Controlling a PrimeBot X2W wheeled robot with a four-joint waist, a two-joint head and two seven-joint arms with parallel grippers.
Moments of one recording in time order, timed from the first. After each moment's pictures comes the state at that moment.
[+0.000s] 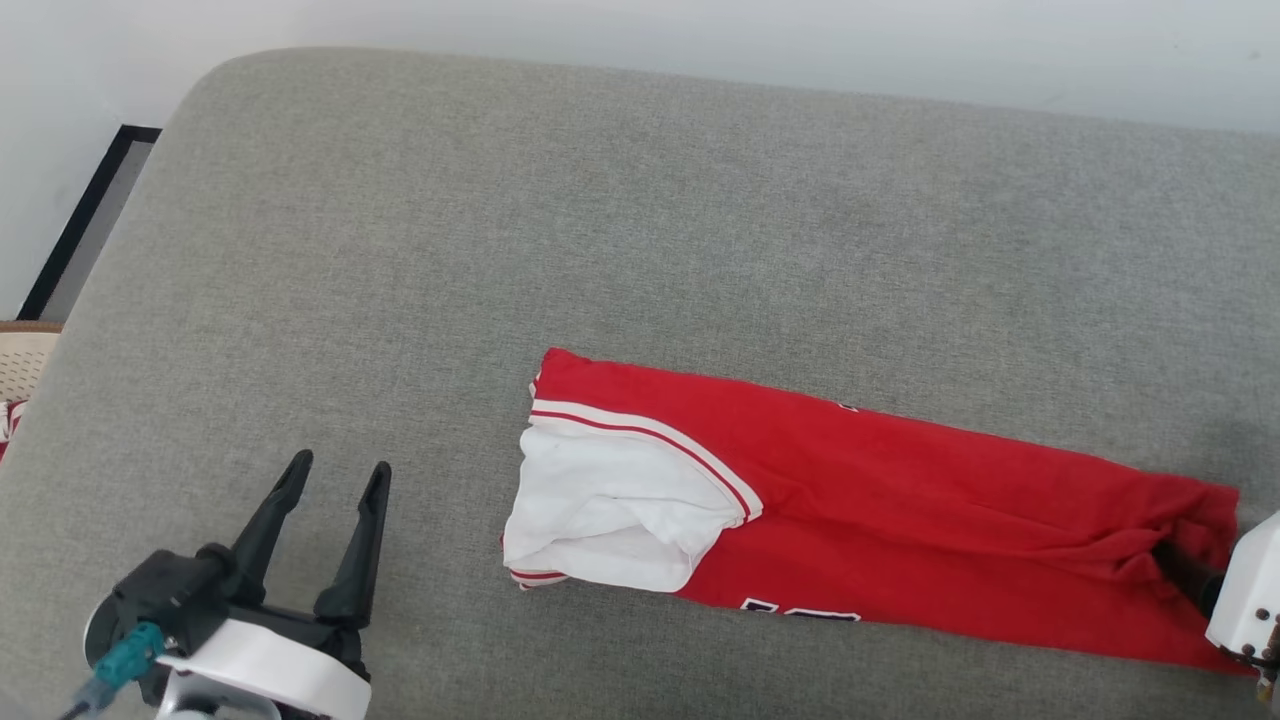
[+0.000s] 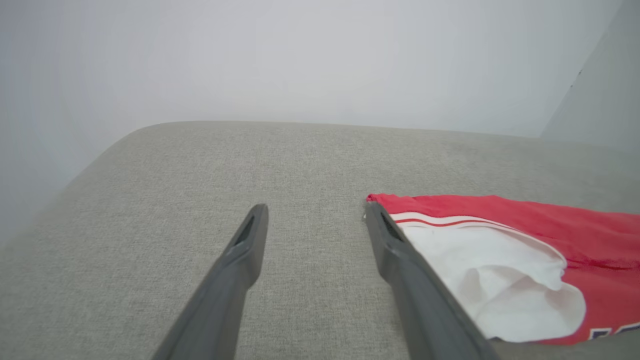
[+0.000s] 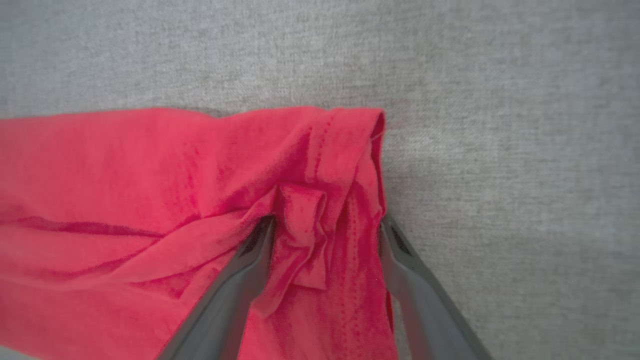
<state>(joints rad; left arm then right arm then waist) -0.05 0.39 -0.22 0.12 -0.49 -0.13 -0.26 -0.13 -0.30 -0.27 0.23 0.51 0.13 0.81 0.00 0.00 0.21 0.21</state>
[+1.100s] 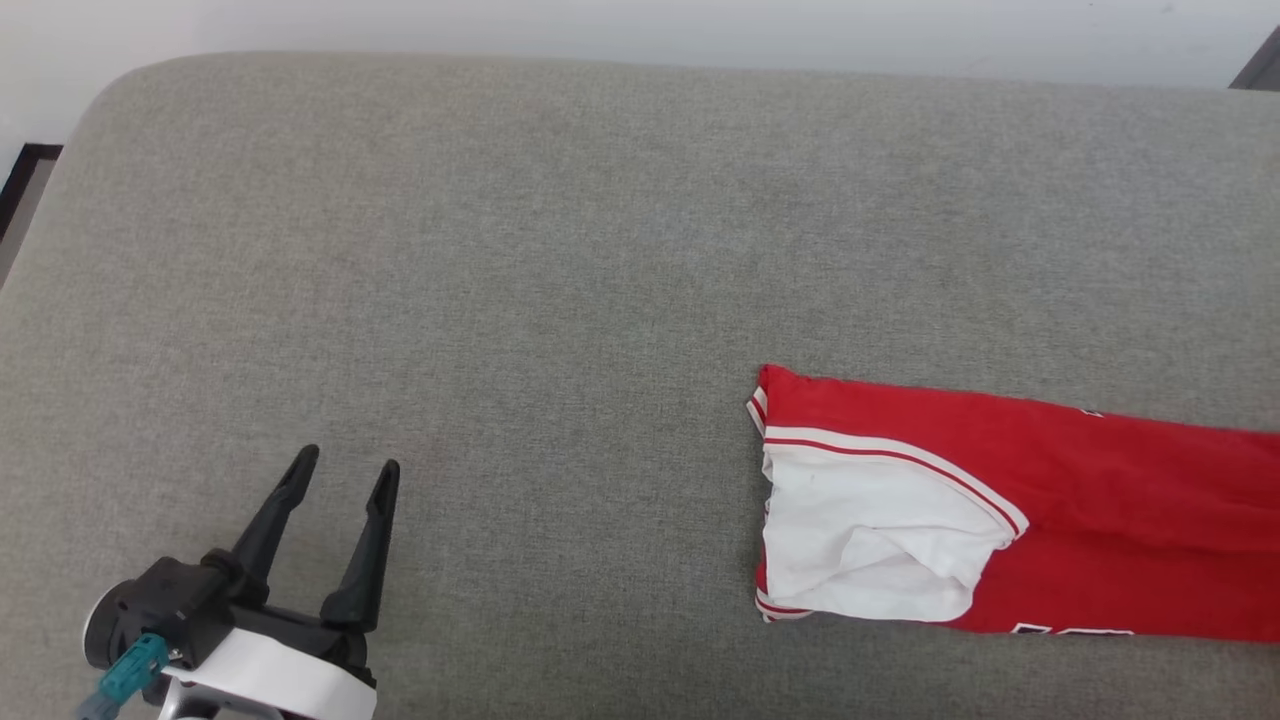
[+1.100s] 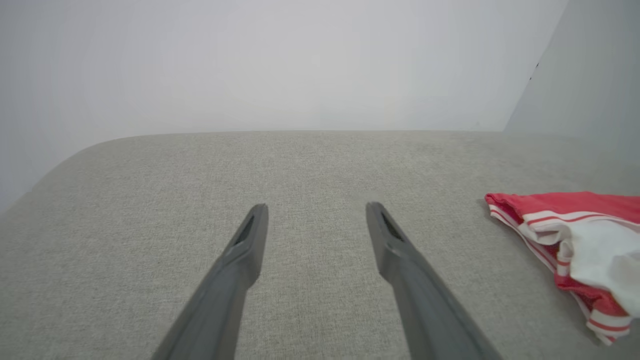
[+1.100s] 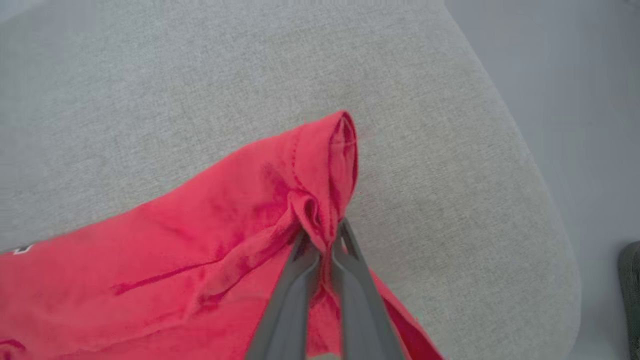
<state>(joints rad) -0.01 0.36 -0.19 0.04 -0.42 -0.13 -0.26 -0.20 -0.41 -0.65 0.19 0.40 0.13 0.85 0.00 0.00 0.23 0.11</state>
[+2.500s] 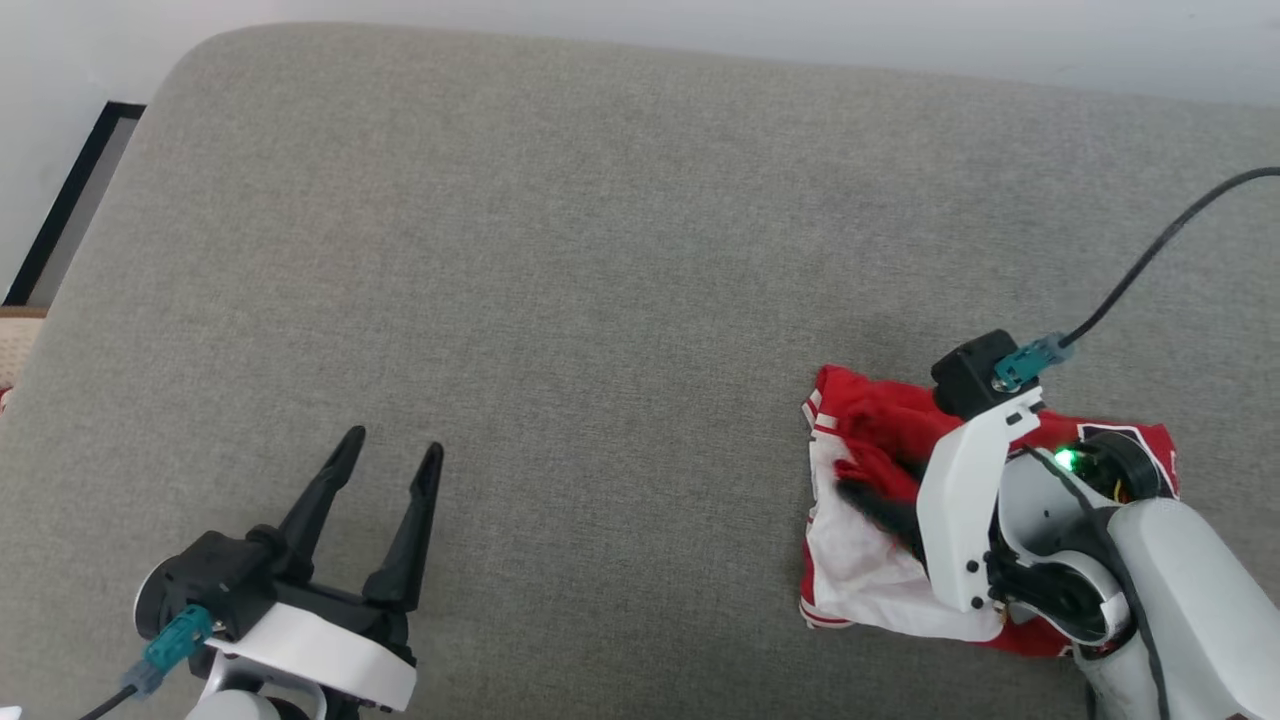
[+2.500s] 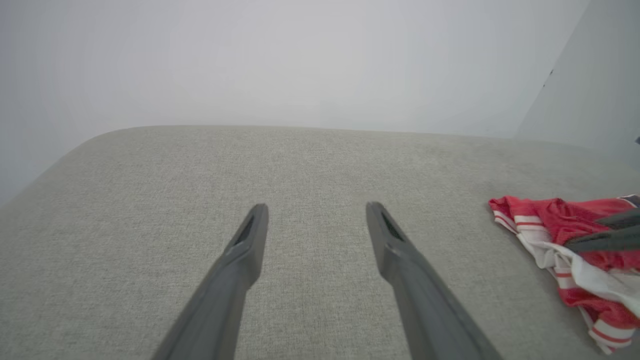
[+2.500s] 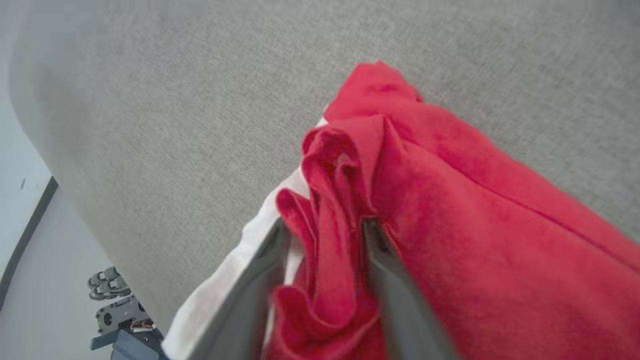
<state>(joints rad) -0.08 0.33 -0.25 0.09 -0.43 -0.13 -0.26 -0.36 -0.32 0.35 0.10 0.61 0.13 0.83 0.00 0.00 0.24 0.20</state>
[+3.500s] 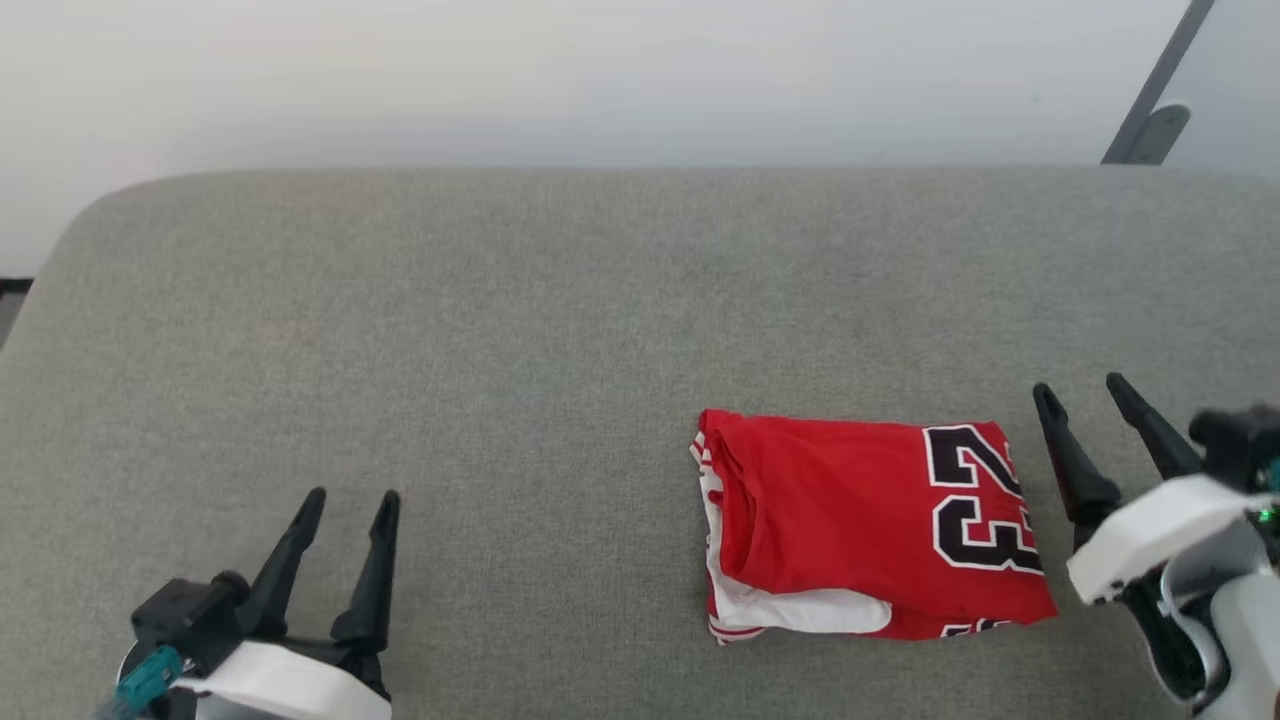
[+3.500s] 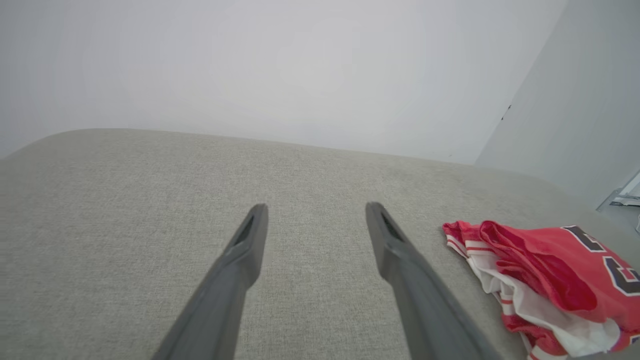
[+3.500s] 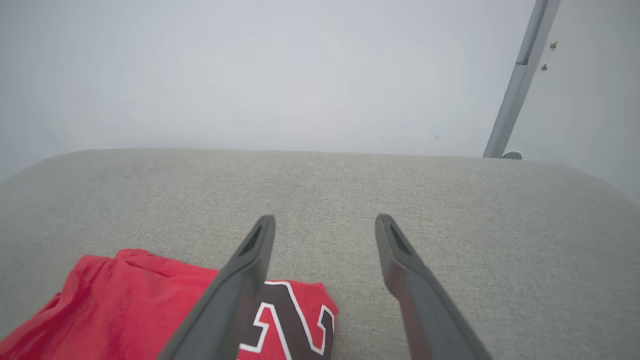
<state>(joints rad) -0.02 0.31 -0.20 0.17 -0.50 -0.13 -0.26 -0.27 -0.38 0.16 0.37 0.51 0.13 -0.07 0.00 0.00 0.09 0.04</state>
